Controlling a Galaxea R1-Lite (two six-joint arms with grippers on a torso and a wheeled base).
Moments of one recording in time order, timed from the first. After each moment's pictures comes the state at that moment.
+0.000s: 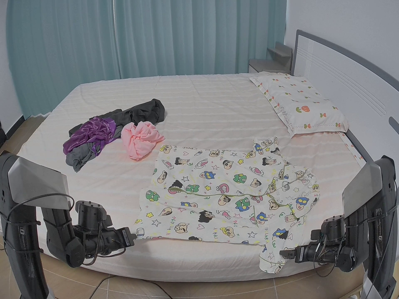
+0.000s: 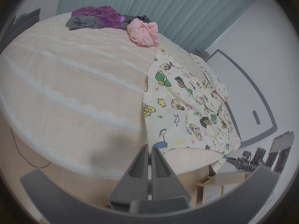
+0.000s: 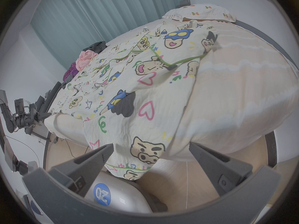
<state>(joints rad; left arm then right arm) -0.19 2.27 -0.29 -1.21 -0.22 -0.50 0.17 2.52 -0.11 -1.55 0.17 0.24</state>
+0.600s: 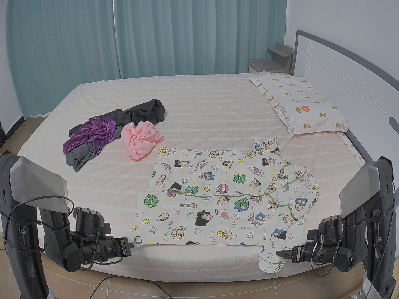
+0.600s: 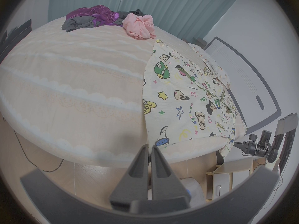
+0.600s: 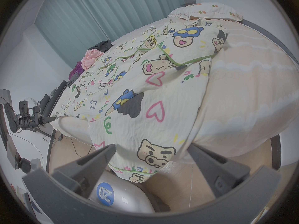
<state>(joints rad) -0.18 2.28 -0.24 -1.21 -0.22 -0.40 0.18 2.53 -0.14 -1.55 0.22 0.24</state>
